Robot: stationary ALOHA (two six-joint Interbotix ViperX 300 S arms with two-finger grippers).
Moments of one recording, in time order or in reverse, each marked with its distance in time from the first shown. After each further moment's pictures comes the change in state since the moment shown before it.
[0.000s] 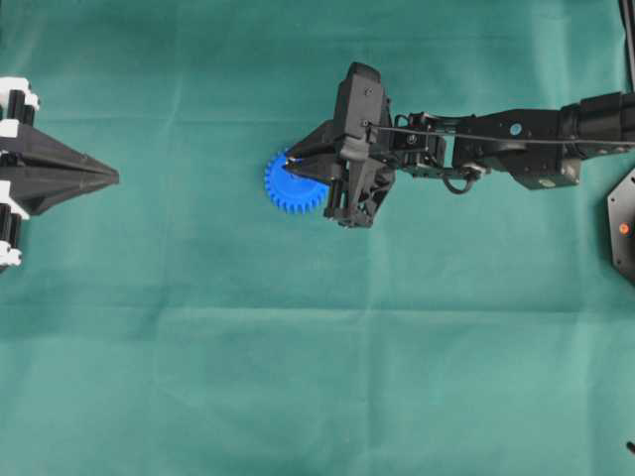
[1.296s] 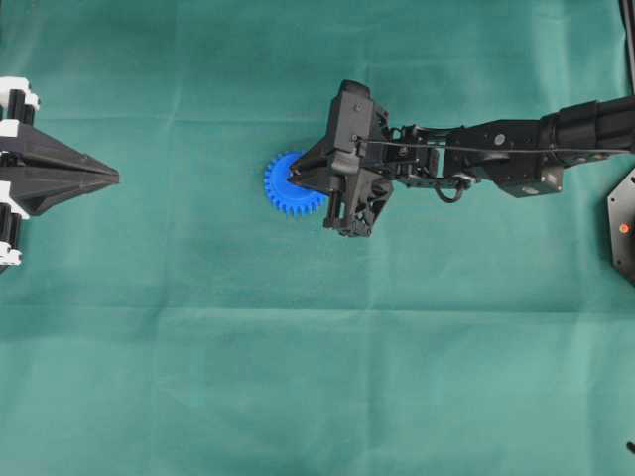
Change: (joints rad) left arm 0.002 0.002 0.000 0.000 0.002 0.000; right arm 0.011 0.067 0.000 0.005 -0.006 0.000
